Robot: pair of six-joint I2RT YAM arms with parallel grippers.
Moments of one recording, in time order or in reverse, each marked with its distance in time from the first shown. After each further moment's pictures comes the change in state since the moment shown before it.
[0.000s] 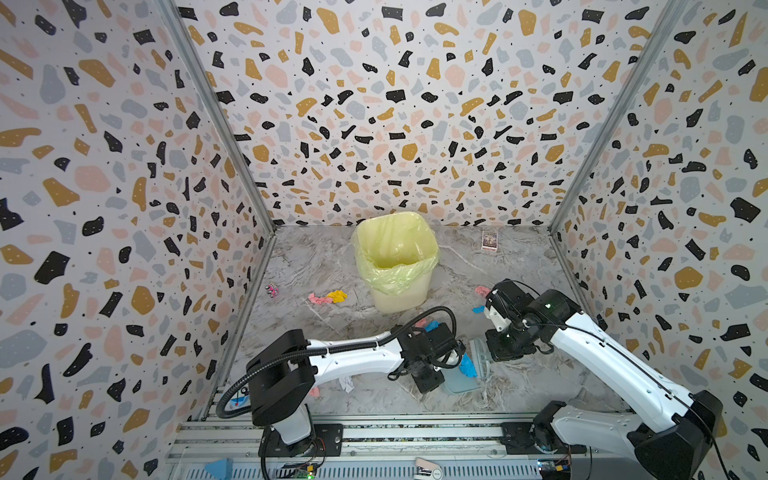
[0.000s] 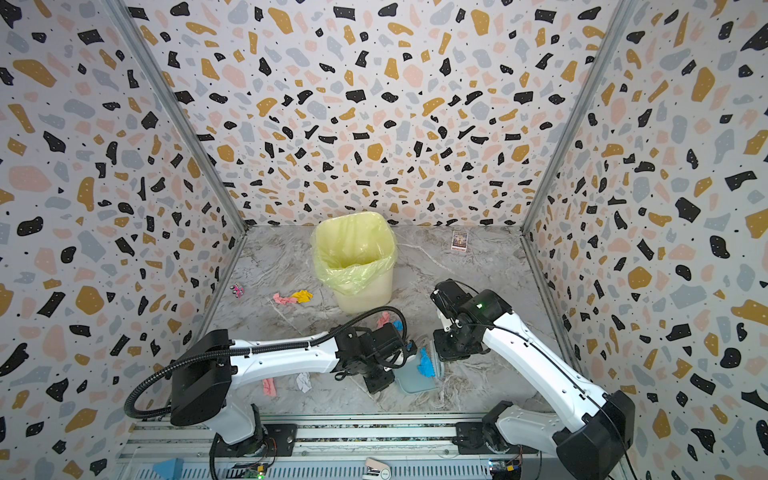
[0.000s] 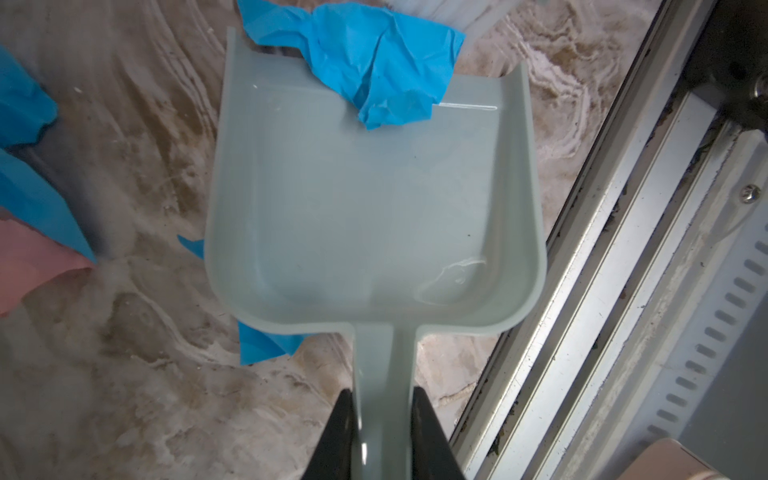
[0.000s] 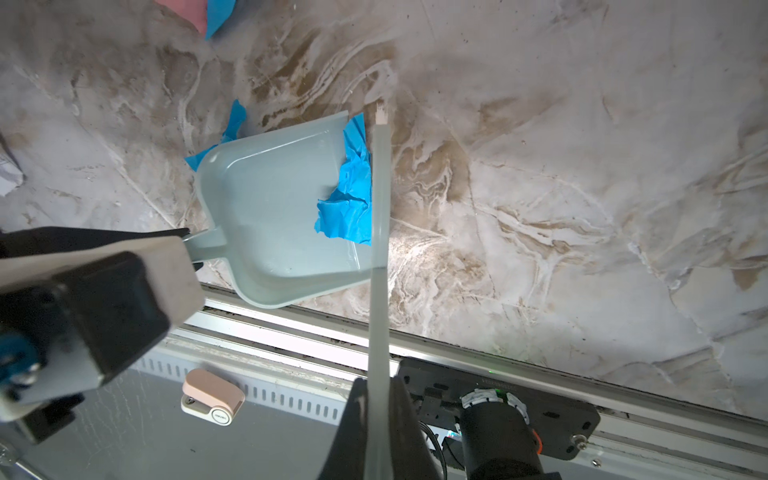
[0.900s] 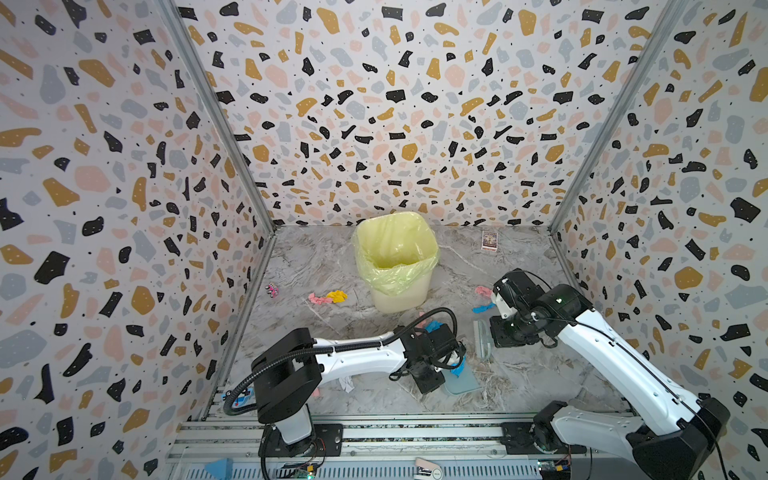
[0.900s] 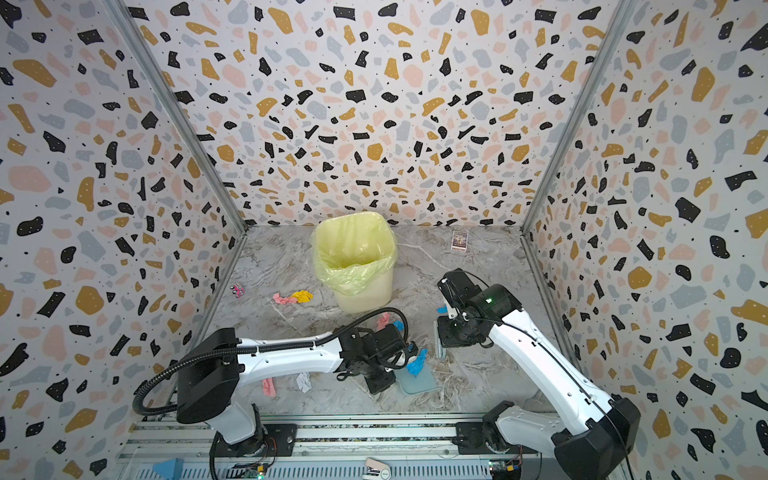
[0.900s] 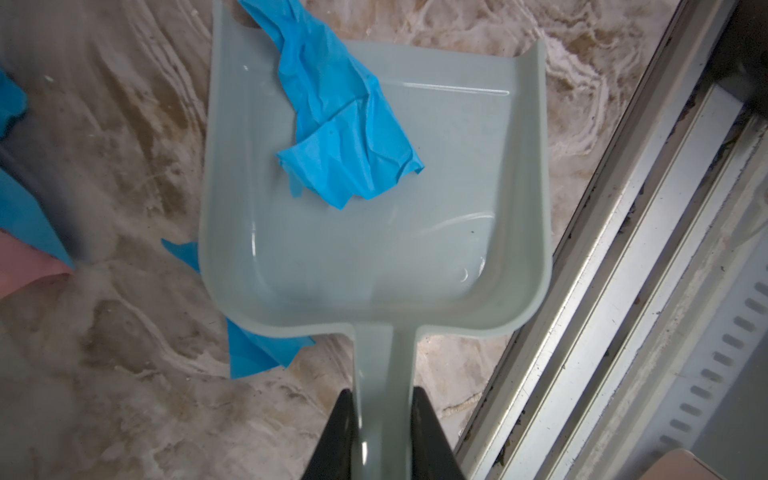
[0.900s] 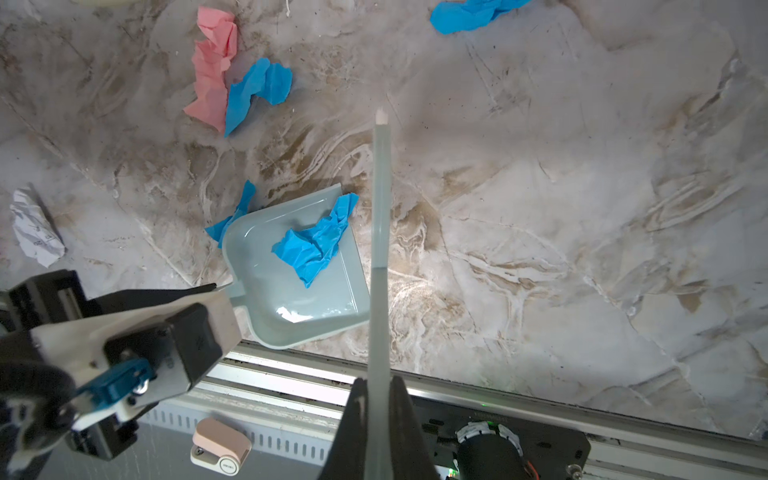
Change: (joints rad) left arm 0.000 0.029 0.001 0.008 0.002 -0.001; right arm -0.064 0.001 0.046 0.061 0.080 -0.004
